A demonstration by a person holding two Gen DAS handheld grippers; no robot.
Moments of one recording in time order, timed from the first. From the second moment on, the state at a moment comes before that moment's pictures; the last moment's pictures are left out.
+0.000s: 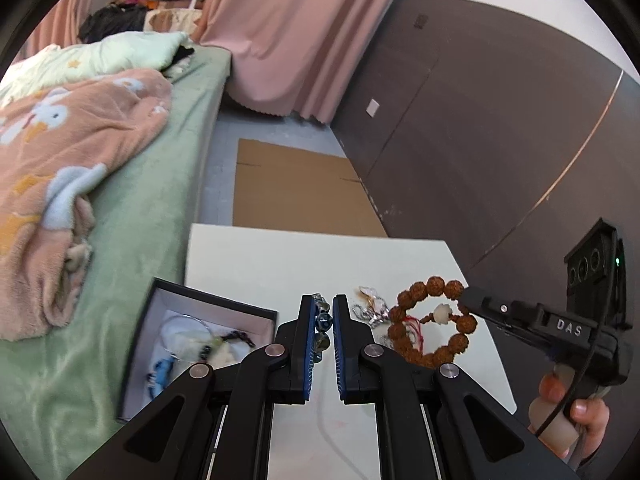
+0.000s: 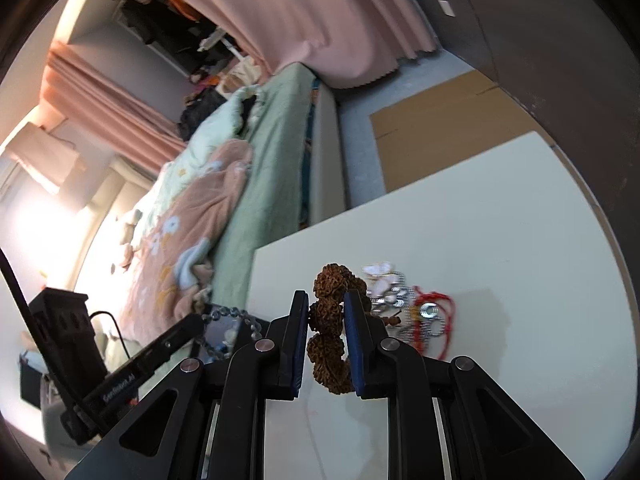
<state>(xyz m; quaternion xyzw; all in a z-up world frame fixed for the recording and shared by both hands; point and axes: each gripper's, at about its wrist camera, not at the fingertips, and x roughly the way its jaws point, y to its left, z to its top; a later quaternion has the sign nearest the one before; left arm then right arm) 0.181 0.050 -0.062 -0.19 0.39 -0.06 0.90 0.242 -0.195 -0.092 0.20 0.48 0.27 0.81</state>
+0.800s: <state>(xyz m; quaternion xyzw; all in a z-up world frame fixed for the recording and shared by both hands) 0.150 0.138 -0.049 -0.27 0.35 0.07 0.90 0.213 -0.102 -0.069 0.22 0.43 0.40 0.78</state>
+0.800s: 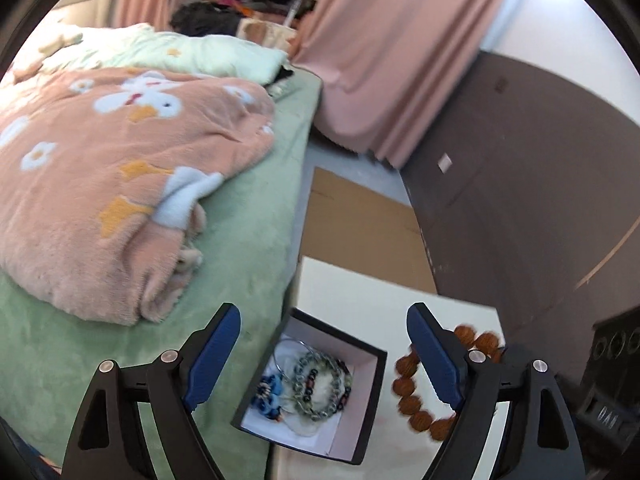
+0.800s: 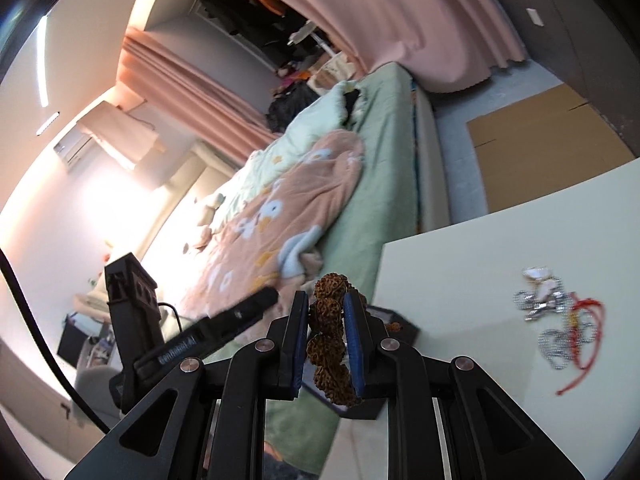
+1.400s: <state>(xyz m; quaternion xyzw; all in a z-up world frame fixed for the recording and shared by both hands) 0.157 0.136 -0.053 -0.28 0.35 0.08 0.89 0.220 -0.092 -0.082 0.23 0.46 0.40 0.76</state>
